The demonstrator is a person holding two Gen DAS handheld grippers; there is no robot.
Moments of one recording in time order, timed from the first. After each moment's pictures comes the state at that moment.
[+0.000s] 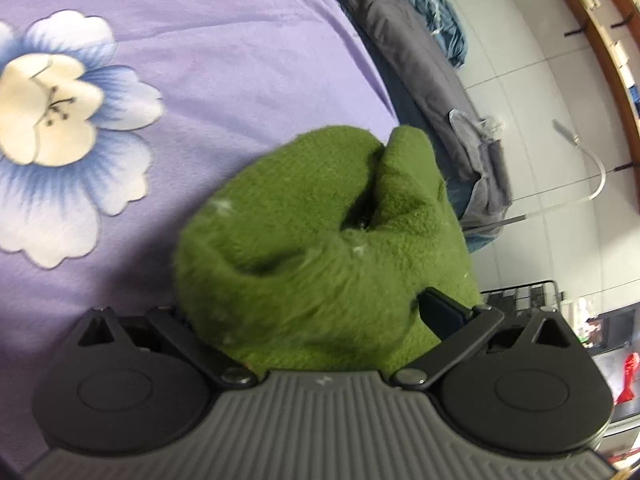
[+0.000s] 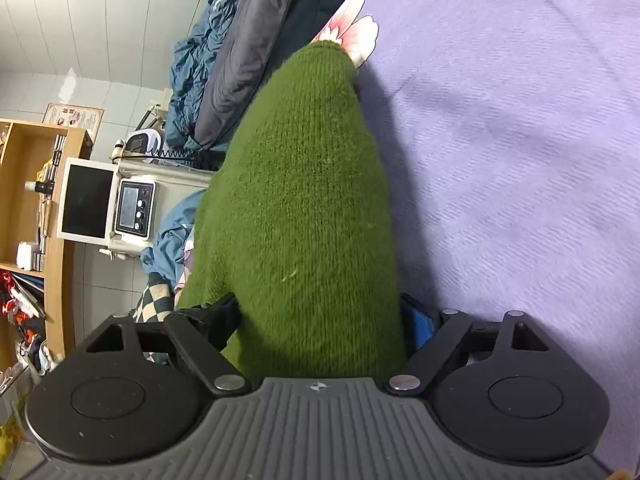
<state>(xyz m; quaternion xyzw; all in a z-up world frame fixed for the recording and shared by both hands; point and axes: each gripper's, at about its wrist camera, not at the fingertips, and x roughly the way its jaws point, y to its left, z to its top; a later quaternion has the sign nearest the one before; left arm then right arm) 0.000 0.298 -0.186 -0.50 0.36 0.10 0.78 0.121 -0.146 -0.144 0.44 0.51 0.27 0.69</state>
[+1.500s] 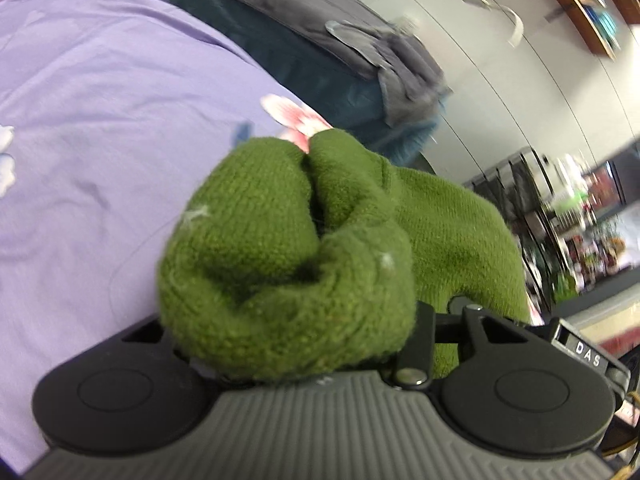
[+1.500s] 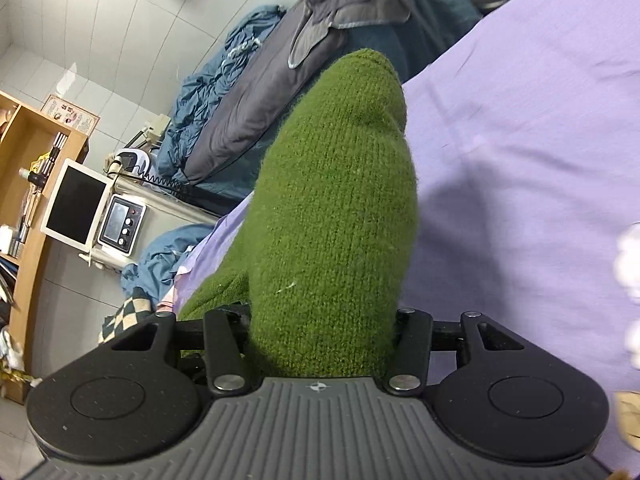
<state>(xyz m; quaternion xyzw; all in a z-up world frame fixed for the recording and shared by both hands) 0.012 0.131 -0.076 -0.33 0.42 -0.02 0.85 0.058 -0.218 -0.041 0.36 0.45 0.20 0.79</state>
